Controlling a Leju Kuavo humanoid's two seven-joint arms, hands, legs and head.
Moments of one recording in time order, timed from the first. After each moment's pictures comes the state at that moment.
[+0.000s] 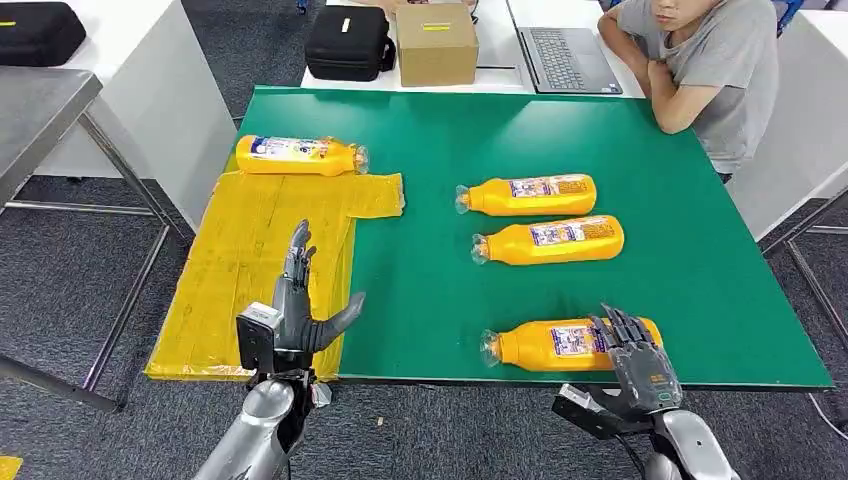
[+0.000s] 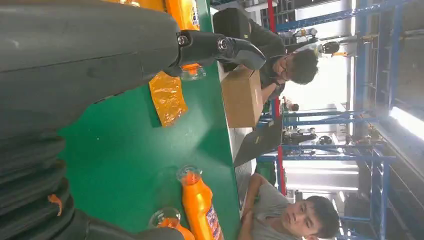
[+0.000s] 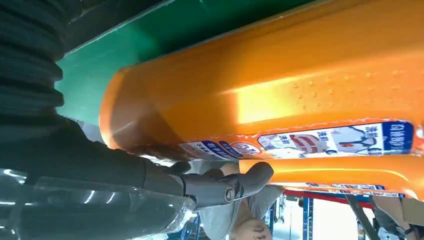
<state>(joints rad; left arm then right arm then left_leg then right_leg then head) -0.24 -0.20 -0.36 -1.06 0.01 0.18 -0.69 0.03 -0.27 0.07 -1.17 1.13 -0.40 -0.35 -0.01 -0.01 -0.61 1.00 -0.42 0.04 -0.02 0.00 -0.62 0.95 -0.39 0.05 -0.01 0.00</state>
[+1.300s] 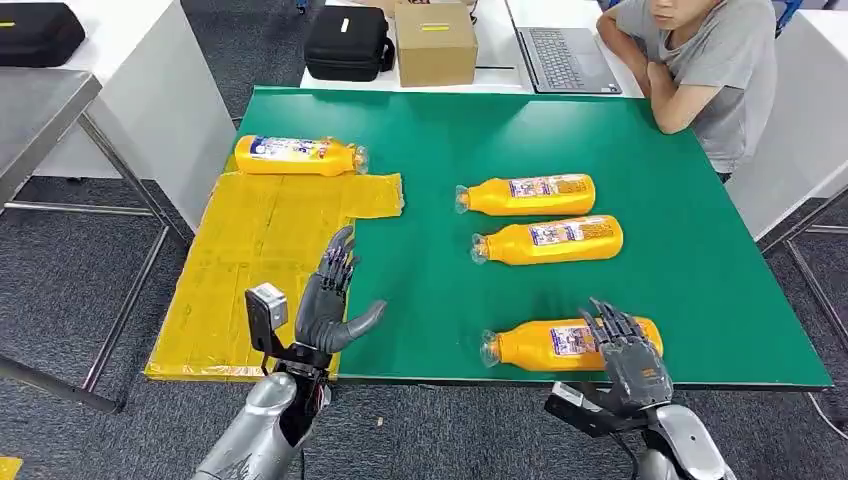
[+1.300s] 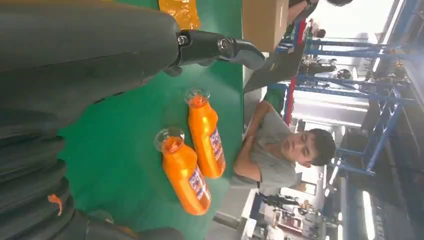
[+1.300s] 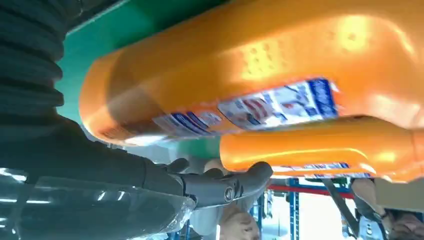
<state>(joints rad) -0.29 -0.20 -0.40 -1.00 0.19 -0.11 -0.59 0.04 -0.27 0.11 -1.25 1.09 -0.37 -0.36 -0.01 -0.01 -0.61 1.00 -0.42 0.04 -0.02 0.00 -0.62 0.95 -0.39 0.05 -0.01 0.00</state>
